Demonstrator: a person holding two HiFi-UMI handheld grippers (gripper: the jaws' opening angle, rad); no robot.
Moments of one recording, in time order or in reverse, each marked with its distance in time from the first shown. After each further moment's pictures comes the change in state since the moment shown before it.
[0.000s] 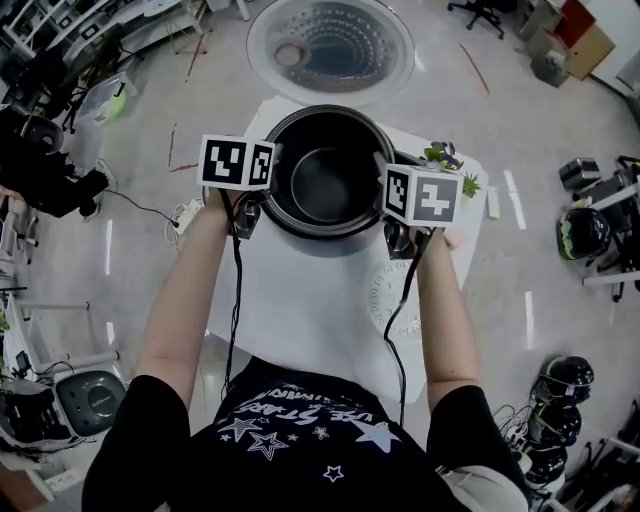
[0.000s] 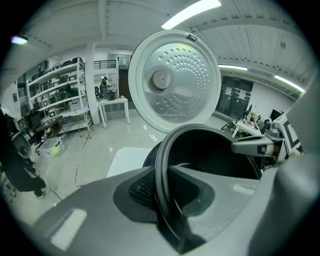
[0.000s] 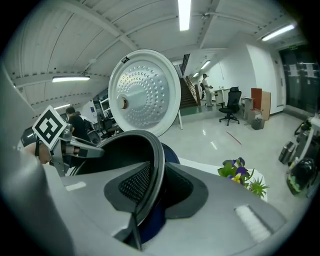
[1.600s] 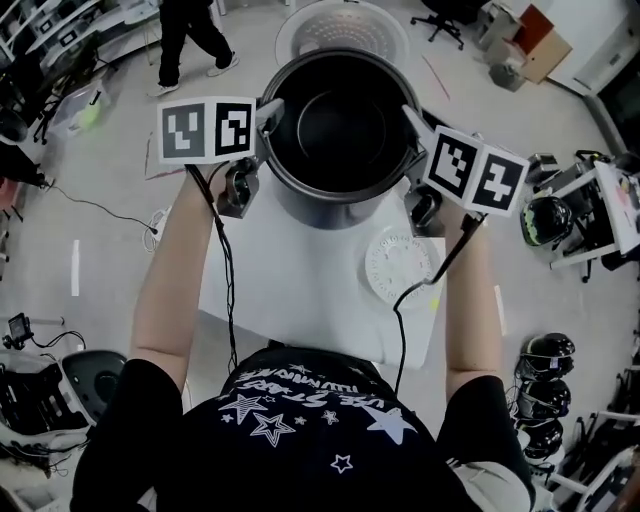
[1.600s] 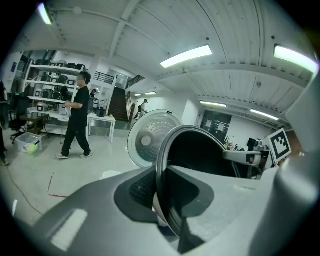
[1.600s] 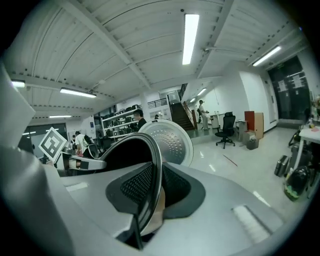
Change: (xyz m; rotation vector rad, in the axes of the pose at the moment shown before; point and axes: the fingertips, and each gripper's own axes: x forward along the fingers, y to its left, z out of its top) left arm -0.155 -0.045 0.069 -0.072 -0.320 -0.239; right arm -0.162 0.067 0.098 -0.017 -0.290 -0.029
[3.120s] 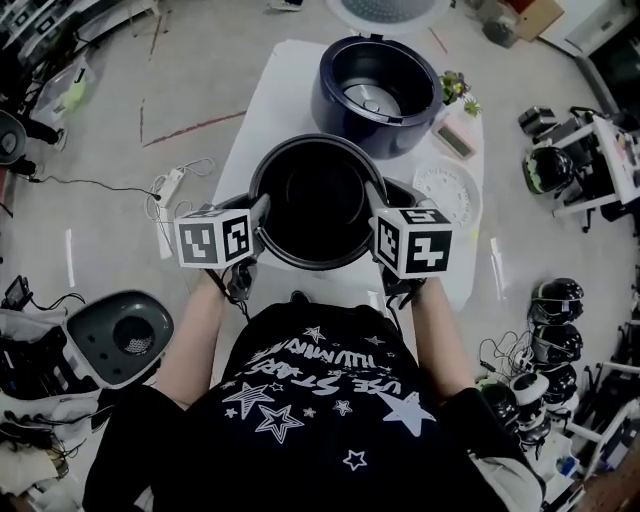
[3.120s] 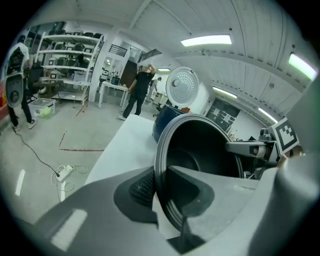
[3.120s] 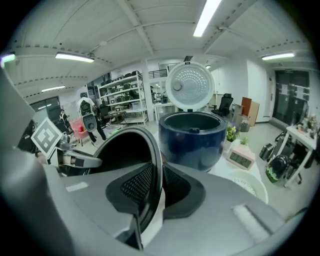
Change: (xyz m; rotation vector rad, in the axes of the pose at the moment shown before) left arm -0.148 0.076 -0.316 -0.175 0.261 0.018; right arm -0.055 0.156 -0.282 -0.080 0.350 -0.110
